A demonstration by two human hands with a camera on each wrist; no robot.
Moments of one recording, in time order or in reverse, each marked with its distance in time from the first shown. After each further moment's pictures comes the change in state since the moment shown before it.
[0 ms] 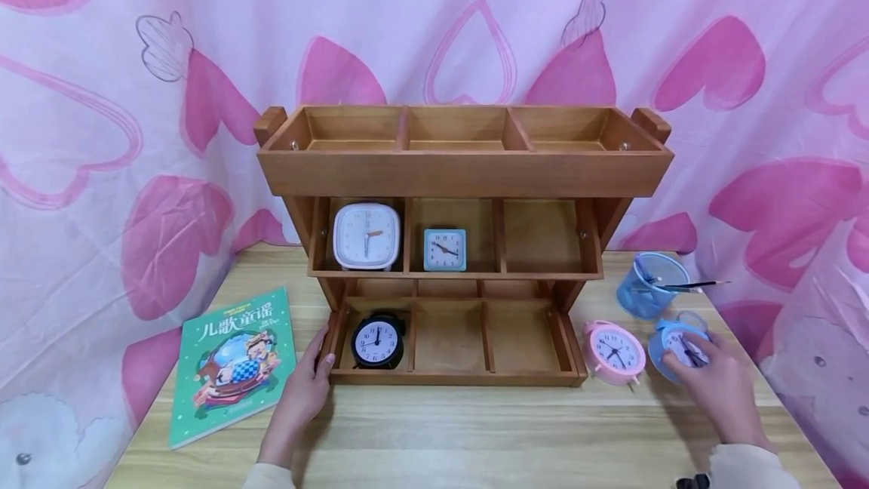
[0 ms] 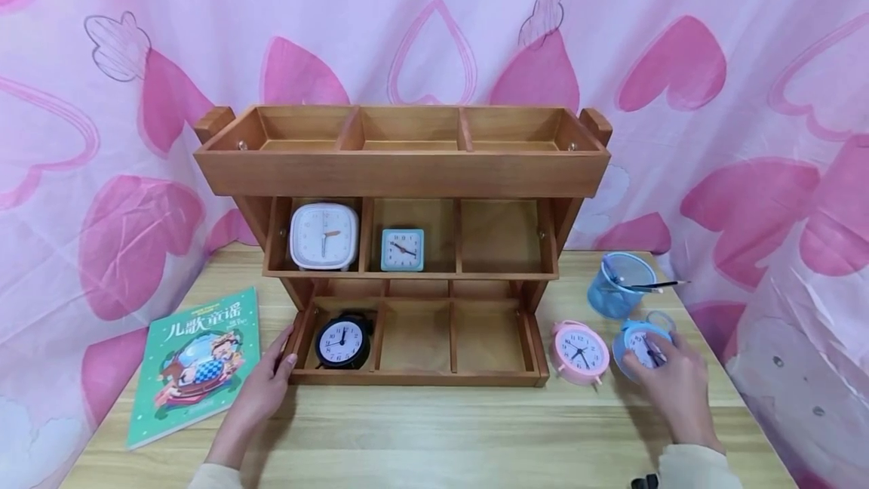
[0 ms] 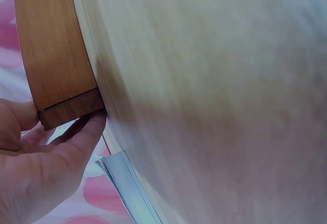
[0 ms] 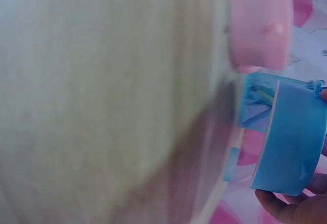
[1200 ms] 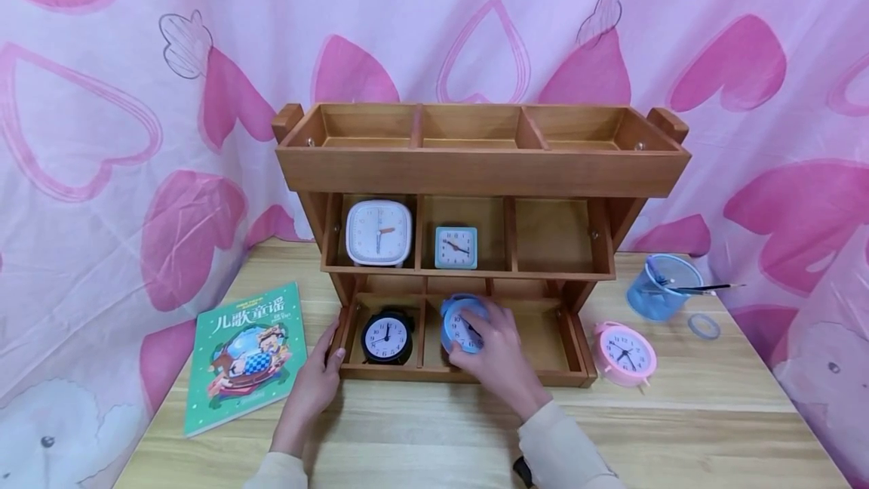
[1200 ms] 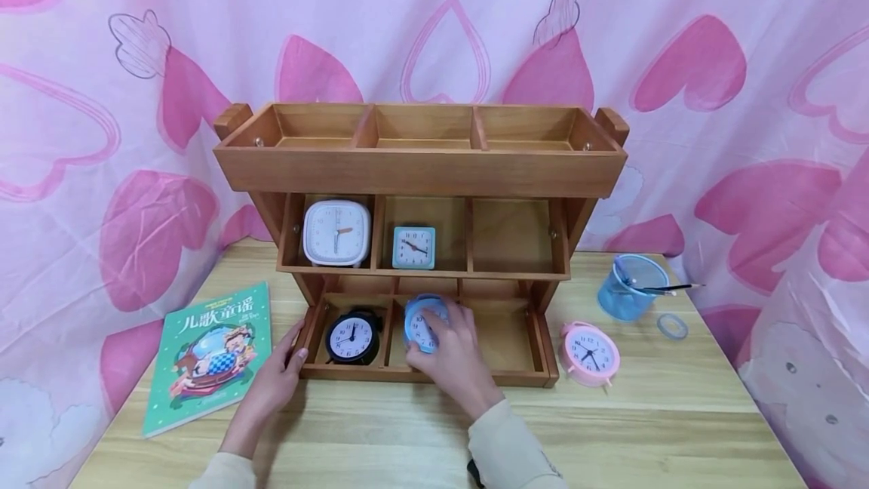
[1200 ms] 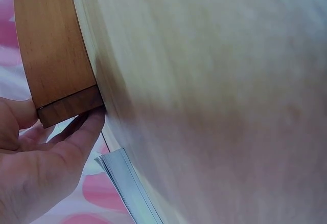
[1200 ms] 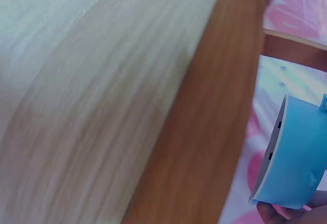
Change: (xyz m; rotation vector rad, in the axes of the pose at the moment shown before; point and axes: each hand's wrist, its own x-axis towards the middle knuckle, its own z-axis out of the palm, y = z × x) left_hand 0.000 0.000 -0.001 -0.019 0.029 -0.004; right_hand -0.064 -0.250 0.127 0.286 -0.074 -0.598
